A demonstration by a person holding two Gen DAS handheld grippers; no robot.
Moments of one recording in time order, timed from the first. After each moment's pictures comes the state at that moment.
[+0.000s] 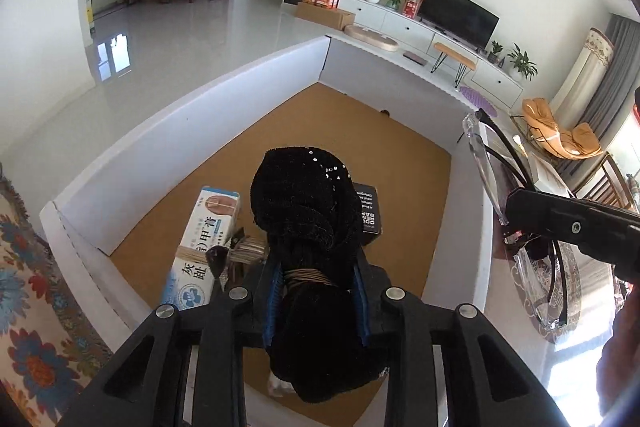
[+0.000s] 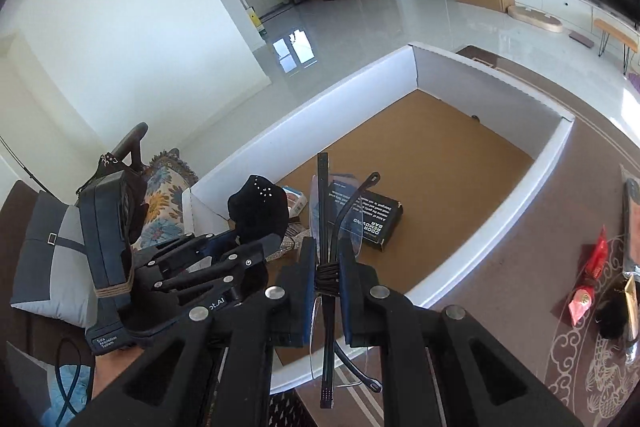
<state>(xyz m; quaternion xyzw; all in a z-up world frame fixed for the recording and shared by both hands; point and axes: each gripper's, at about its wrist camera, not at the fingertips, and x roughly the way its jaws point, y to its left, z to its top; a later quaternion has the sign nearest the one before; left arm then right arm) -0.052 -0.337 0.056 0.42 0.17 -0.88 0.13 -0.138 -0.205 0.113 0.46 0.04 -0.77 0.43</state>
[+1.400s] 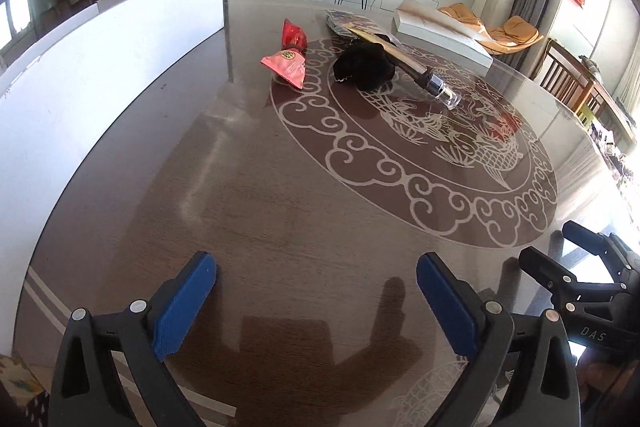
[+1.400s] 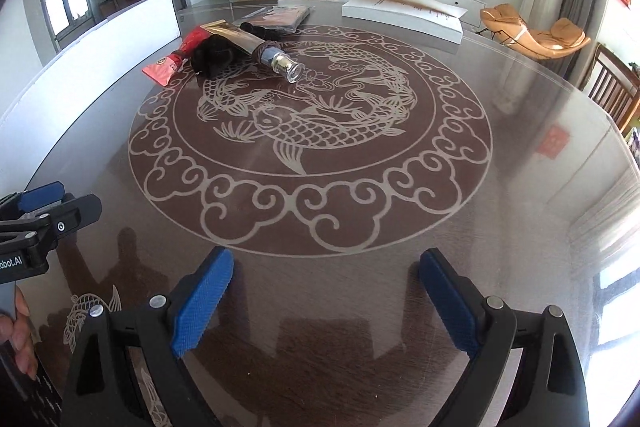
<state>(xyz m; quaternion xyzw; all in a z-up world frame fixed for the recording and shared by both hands) -0.082 0.013 -0.054 0.46 0.05 -0.89 -0.01 -0.072 0.205 -0.050 0.45 0.04 -0.89 0.08</state>
